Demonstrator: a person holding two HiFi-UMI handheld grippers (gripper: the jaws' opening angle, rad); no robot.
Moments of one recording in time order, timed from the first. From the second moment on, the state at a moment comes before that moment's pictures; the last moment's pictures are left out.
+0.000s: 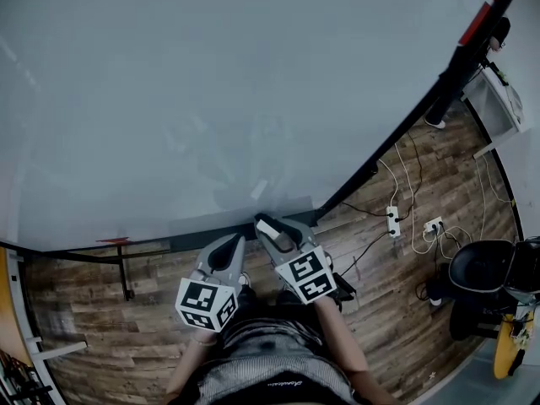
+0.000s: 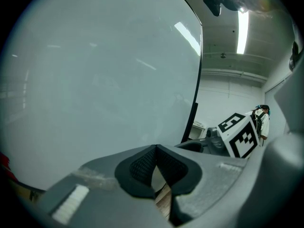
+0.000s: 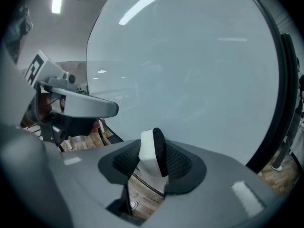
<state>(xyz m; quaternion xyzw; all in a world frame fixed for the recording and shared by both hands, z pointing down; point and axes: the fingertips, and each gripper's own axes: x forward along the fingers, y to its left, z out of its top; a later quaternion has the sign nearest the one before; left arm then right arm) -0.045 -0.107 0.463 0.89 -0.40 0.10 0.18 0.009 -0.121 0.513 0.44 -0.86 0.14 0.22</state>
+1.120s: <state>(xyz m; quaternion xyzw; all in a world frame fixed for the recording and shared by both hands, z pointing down) -0.034 -0.095 0.440 0.90 -0.38 0.09 0.16 0.013 -0.107 0.427 0.40 -0.89 0.11 0.19</state>
